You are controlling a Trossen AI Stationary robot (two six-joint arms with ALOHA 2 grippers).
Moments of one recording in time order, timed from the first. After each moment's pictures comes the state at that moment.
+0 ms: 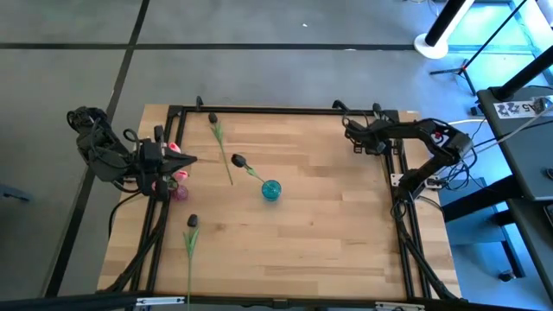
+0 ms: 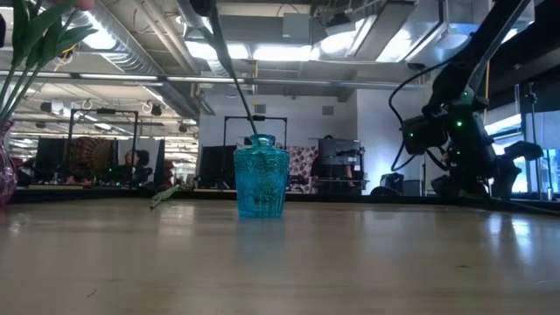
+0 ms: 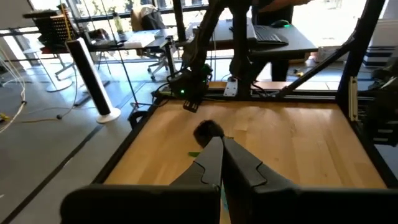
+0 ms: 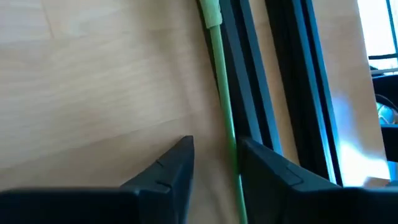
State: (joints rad) left arm -0.75 0.72 1.11 -0.83 -0.98 -0.28; right arm -0.81 1.58 0.65 -0.81 0.55 1.01
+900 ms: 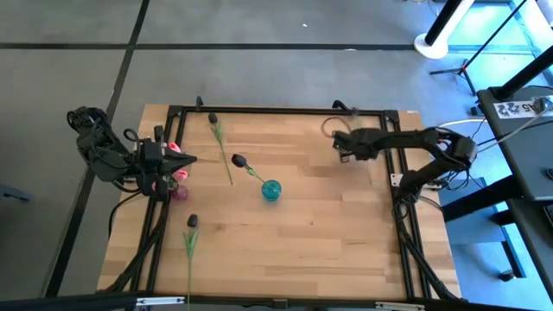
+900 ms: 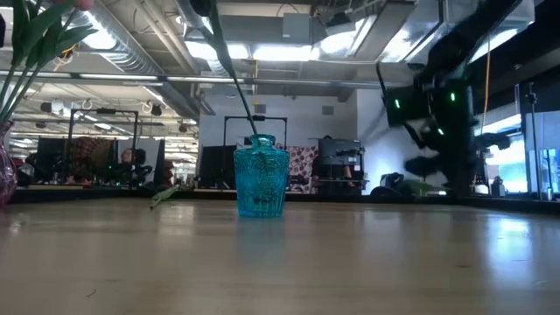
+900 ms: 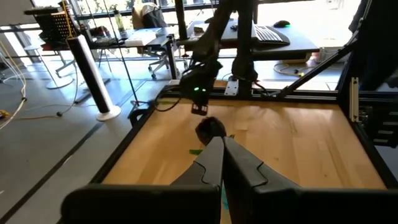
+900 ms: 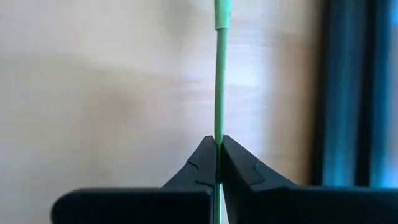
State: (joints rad) left arm -0.75 0.72 1.11 -0.84 -0.97 -0.30; right arm -0.50 1.50 0.73 -0.83 0.47 0.93
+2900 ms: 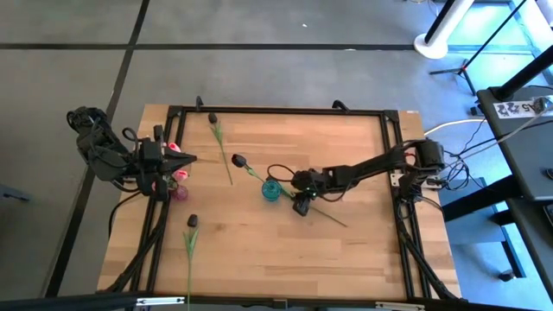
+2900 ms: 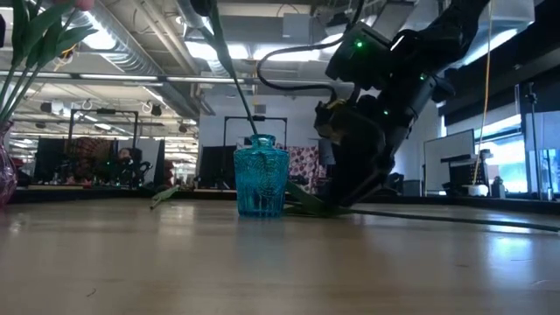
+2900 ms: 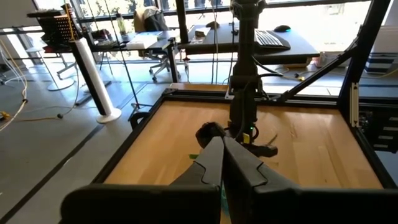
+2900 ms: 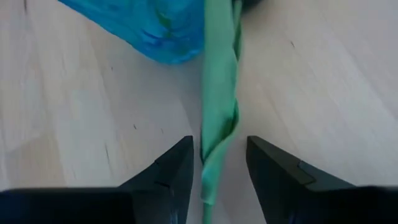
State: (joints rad) left arm -0.75 0.72 1.11 -0.81 -0.98 -0.29; right arm 0.04 1.81 0.88 -0.01 0.00 0.48
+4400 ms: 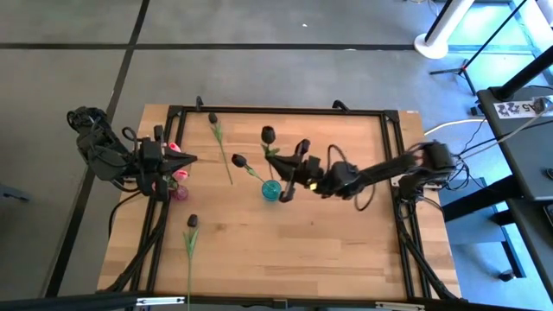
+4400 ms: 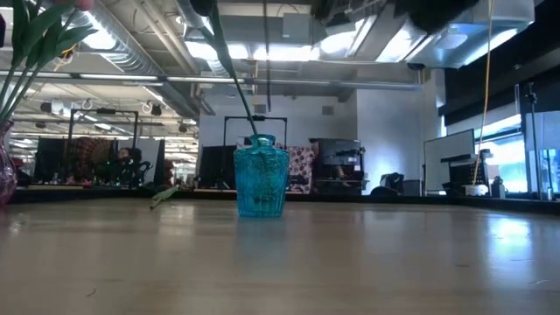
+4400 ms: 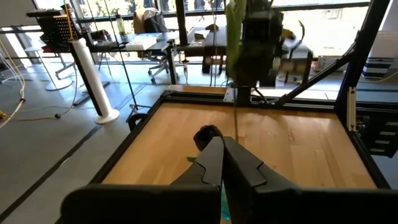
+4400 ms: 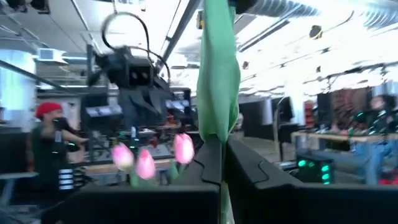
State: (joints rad) left arm -0.75 0.72 1.11 -0.79 -0.98 -0.29; right arm 0.17 1.72 1.02 1.20 0.41 -0.15
